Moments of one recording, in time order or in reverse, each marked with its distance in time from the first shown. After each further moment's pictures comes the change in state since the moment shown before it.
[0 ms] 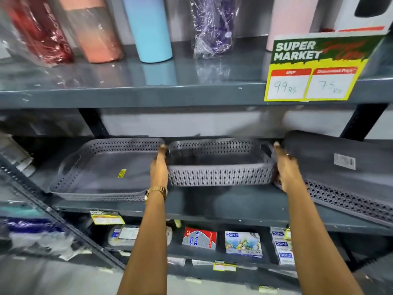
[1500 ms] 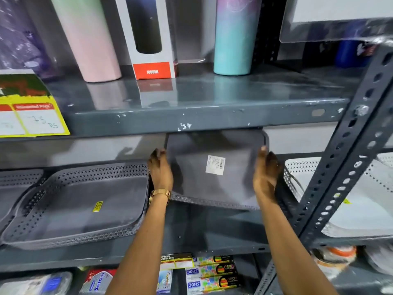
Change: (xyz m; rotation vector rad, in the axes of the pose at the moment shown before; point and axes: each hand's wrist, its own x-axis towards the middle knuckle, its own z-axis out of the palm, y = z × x) left_hand -0.132 -0.025 0.359 0.101 -0.039 0.353; right_hand 0.136 -0.027 -0.270 -0.129 0.409 -0.397
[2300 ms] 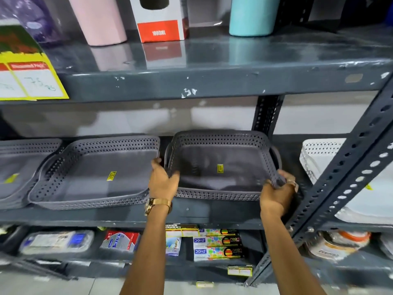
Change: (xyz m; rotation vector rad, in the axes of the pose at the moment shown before) left_hand -0.060 -0.028 -0.044 0.484 -0.064 -0.130; right_hand -0.045 0.066 -0.015 0.125 0.051 0.260
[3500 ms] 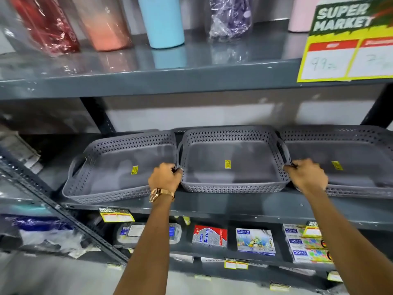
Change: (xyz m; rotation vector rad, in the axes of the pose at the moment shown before) left_hand 0.159 -0.190 -0.297 0.438 0.079 0.039; right_hand -0.208 -0.022 0.196 -0.908 -0.370 -0.319
